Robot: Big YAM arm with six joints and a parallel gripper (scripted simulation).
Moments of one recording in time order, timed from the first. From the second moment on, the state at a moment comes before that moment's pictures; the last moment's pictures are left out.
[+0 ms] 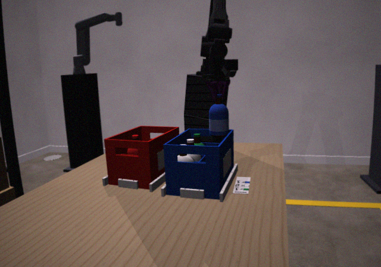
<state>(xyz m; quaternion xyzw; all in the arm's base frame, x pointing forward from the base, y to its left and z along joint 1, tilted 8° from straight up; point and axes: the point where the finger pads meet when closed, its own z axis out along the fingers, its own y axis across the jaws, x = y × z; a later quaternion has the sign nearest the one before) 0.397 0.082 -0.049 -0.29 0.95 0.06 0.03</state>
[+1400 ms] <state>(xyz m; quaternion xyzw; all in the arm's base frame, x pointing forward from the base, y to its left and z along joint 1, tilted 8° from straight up) 0.398 0.088 -0.084 -0.29 0.95 0.06 0.04</state>
